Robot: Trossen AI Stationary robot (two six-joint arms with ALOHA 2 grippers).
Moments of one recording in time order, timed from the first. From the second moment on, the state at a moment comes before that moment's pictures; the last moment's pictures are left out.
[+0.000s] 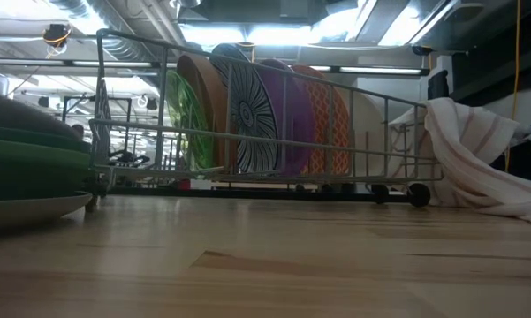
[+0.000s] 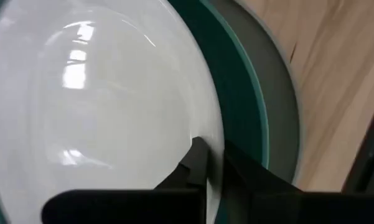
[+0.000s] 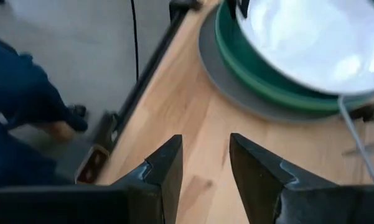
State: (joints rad) left arm -1.04 2.00 1.58 -1.30 -0.34 -1.31; right arm 0.50 1.96 1.63 -0.39 0.08 0.07
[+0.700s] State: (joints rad) left arm -1.04 2.00 1.78 -1.37 -0.39 -1.25; right arm 0.47 2.09 1.63 0.00 0.02 -0.43
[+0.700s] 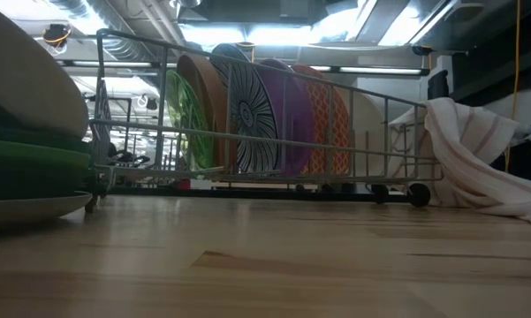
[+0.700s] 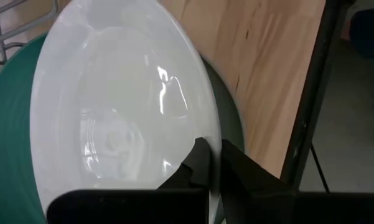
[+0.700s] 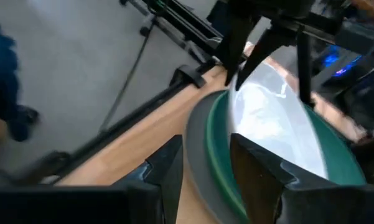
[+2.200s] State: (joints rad) left arm -0.97 2.00 1.79 -1.26 -0.39 -1.23; right arm 0.42 2.21 1.63 0.04 0.16 -0.50
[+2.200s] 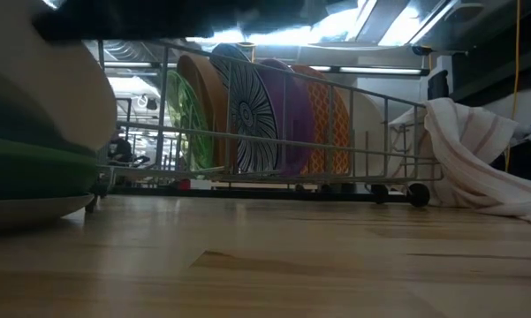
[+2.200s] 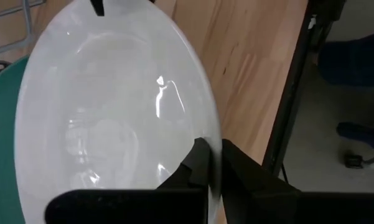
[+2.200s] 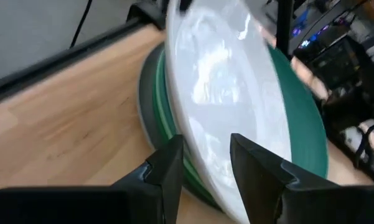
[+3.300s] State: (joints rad) left arm -0.97 2.00 1.80 -1.23 -0.38 -1.06; right arm 0.43 2.26 1.74 -0.12 0.11 -0.63
